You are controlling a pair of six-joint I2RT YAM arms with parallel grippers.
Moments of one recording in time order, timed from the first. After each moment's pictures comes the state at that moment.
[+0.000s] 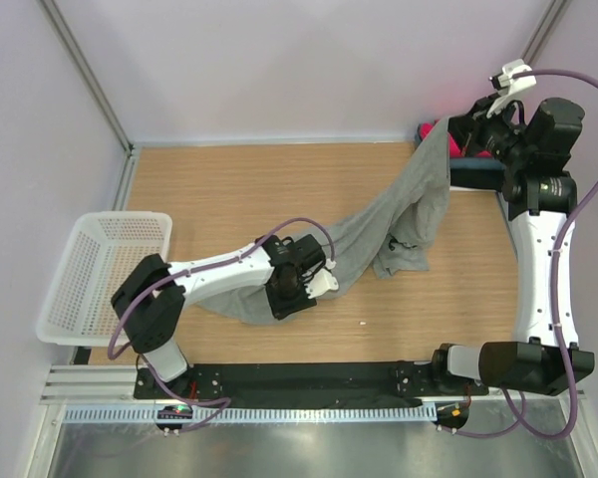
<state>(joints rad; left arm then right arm) -0.96 1.67 1.18 -0.93 0.11 0.34 -0.17 1.28 1.57 -0.38 -0.64 -0.08</state>
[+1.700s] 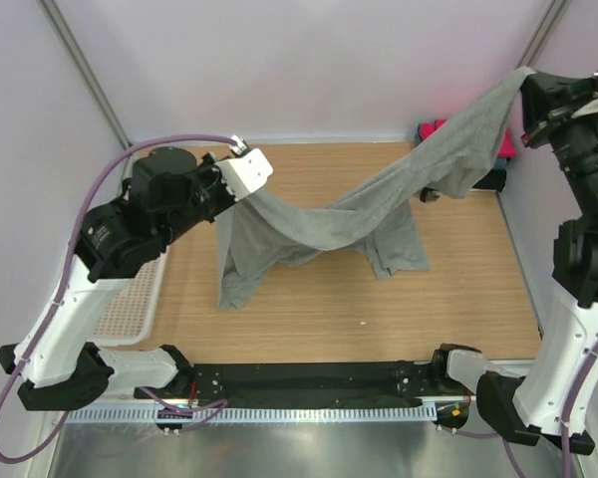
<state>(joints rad) -0.81 1.20 1.79 -1.00 -0.27 0.58 -0.17 1.11 1.96 -0.49 -0.45 -0.08</state>
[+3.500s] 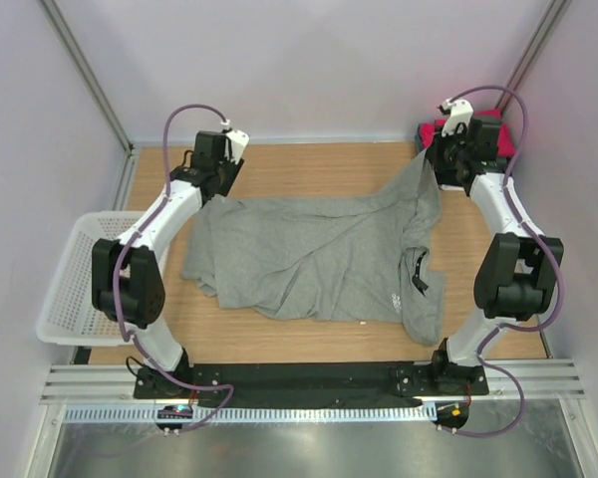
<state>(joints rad) -0.27 1.75 1.46 -0.41 -0.22 0.35 -0.12 1.72 1.44 -0.16 -0.36 -0.18</state>
